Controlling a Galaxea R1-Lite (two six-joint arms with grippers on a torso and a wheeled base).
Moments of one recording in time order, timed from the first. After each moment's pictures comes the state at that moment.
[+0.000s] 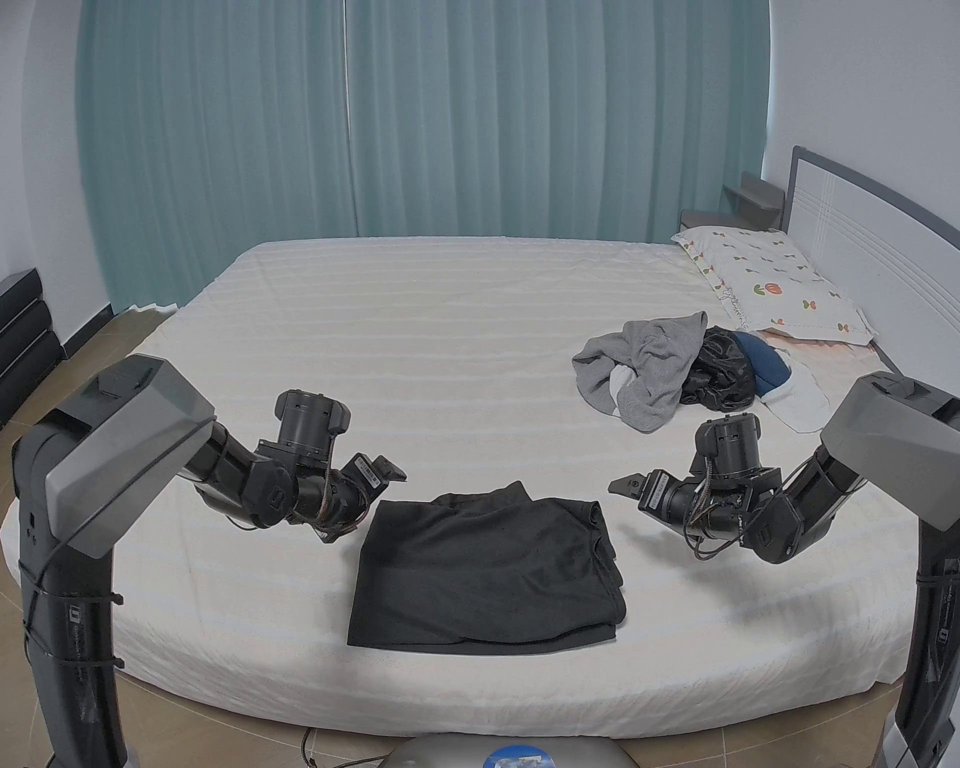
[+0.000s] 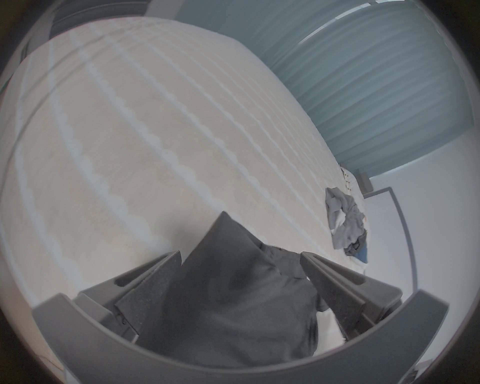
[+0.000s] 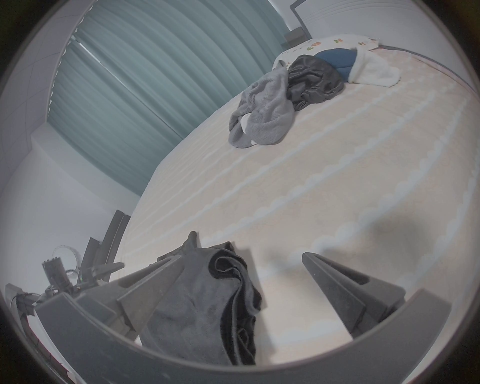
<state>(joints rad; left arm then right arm) -0.28 2.35 -1.28 -0.31 -0.07 -0.92 0.33 2.28 -0.98 -0.71 0.07 0.70</state>
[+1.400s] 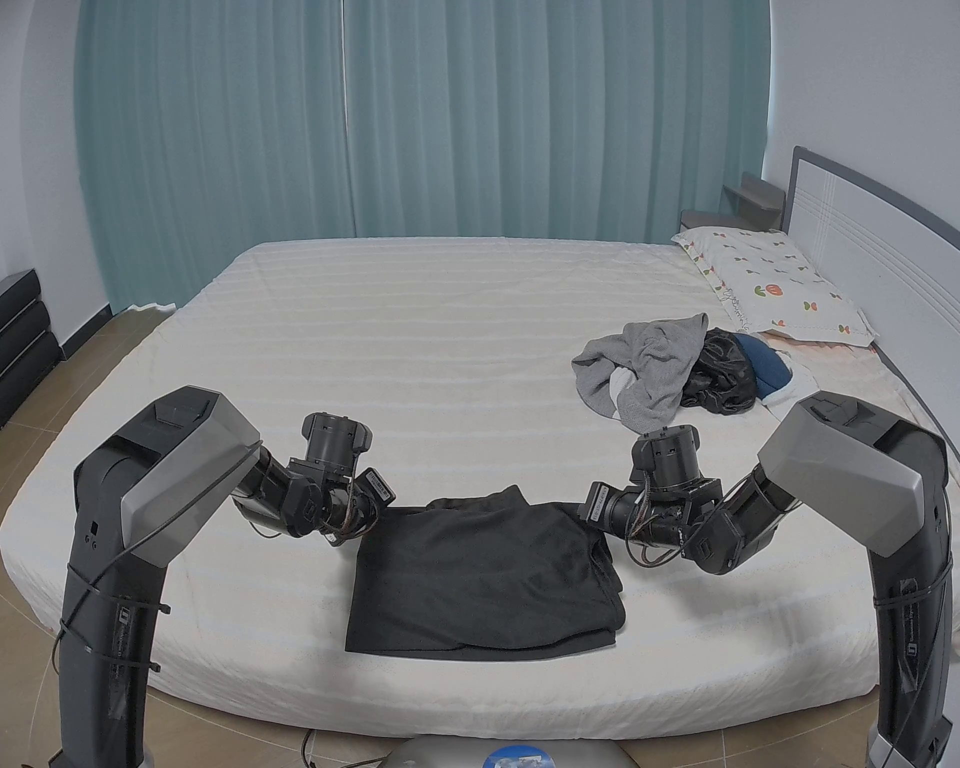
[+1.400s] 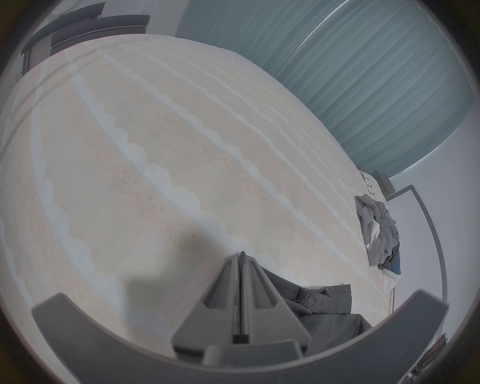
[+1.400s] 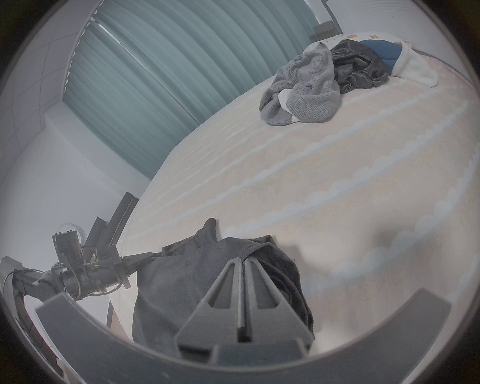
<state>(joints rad) -0.27 2.52 -1.43 -0.31 0.05 -0.90 0.41 2.43 -1.17 -0.70 0.06 0.66</state>
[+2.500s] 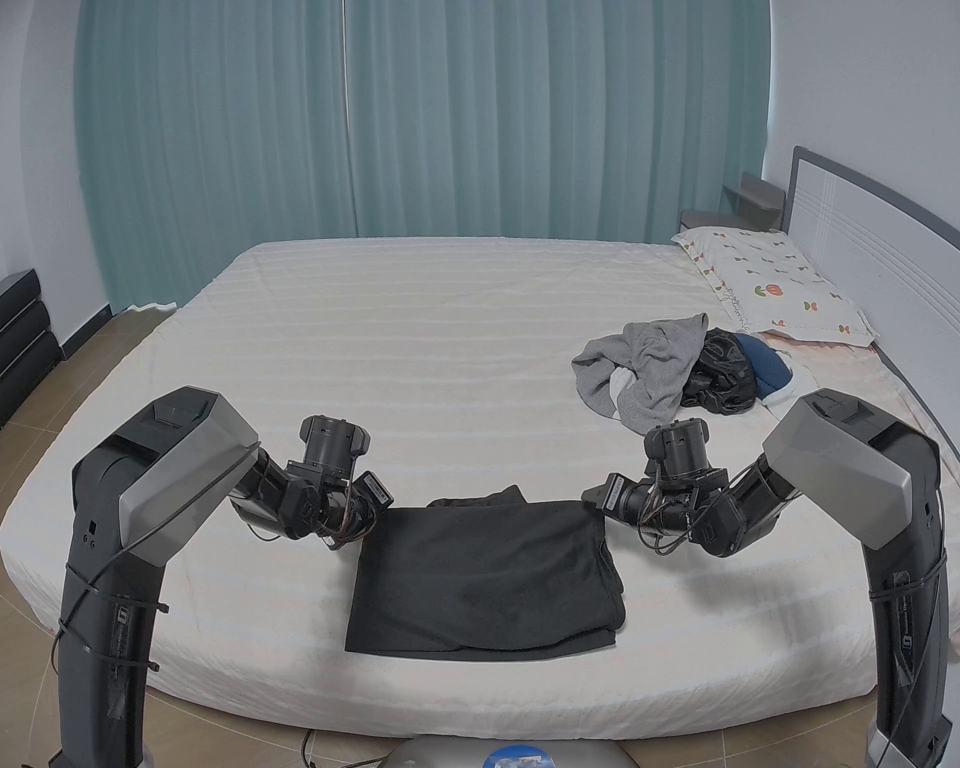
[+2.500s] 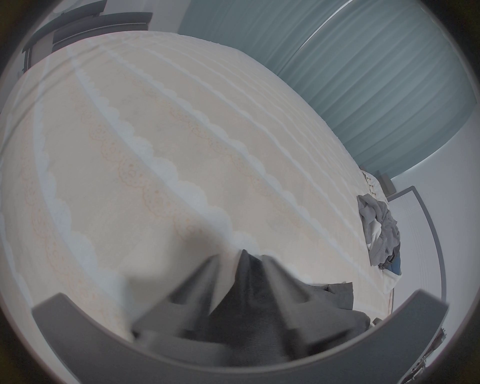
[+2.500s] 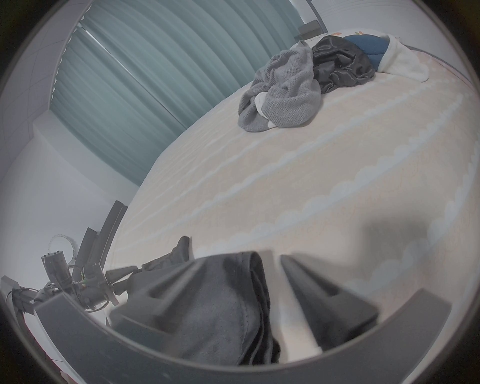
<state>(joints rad) -0.27 2.51 -1.41 -0.31 0.04 -0.91 0.35 2.47 -1.24 -0.62 0.07 0.68</state>
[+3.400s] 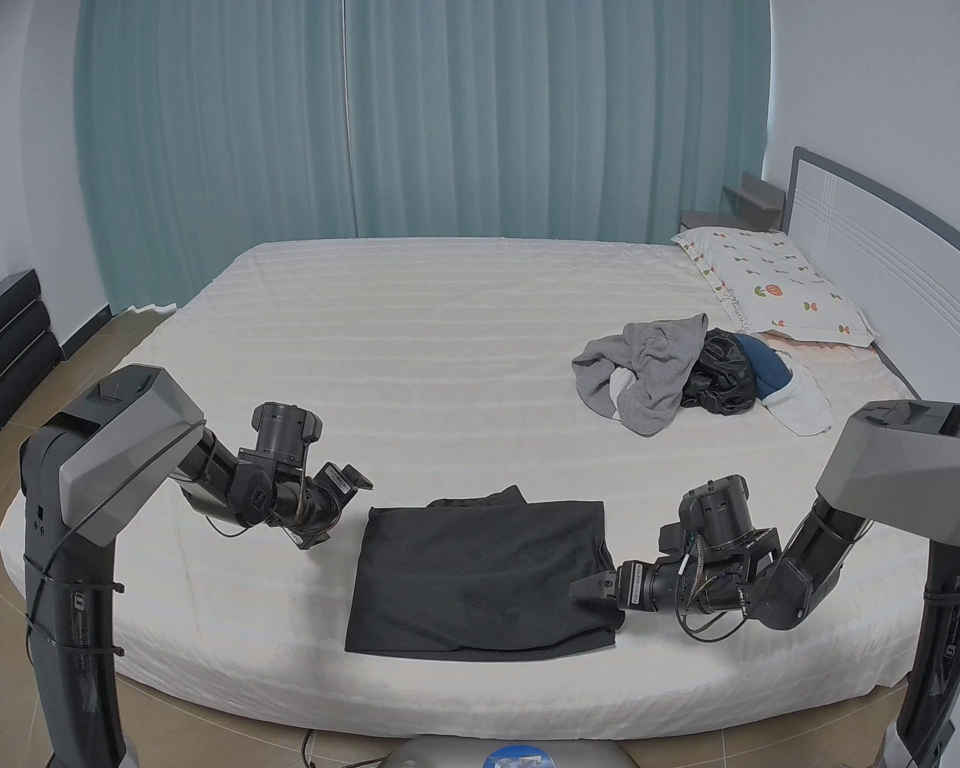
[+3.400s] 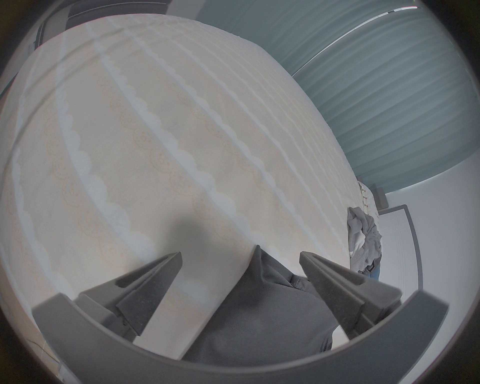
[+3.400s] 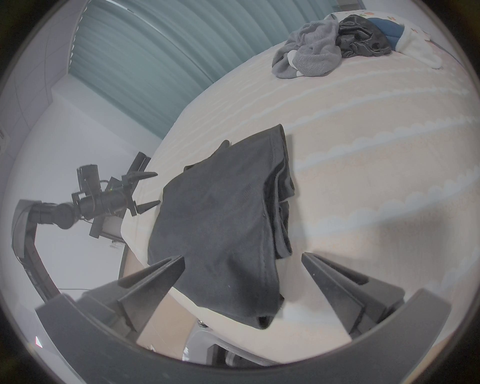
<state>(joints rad) -0.19 2.37 -1.26 -0.30 -0.09 -0.97 0.44 2.21 -0.68 -0.78 0.26 0.55</state>
